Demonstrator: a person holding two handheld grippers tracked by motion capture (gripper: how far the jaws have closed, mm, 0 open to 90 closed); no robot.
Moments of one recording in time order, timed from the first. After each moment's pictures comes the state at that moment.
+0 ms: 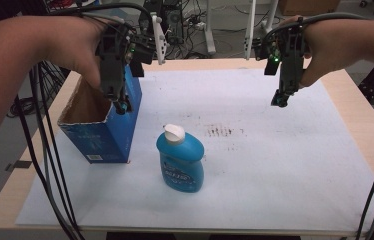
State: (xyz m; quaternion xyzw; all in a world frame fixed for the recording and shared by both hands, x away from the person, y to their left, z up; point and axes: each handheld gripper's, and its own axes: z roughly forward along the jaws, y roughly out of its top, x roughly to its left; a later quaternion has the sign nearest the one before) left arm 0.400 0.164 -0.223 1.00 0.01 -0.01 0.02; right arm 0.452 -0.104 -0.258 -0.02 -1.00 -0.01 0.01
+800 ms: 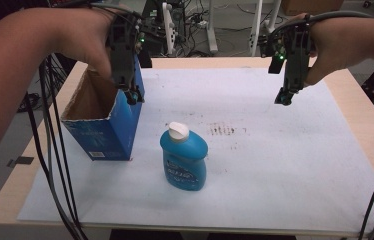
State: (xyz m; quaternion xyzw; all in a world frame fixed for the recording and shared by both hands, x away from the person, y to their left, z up) left arm 0.408 0.161 -0.219 1.00 0.01 0.00 0.03; right arm 0.454 -0.103 -0.257 -0.03 -1.00 -0.01 0.01
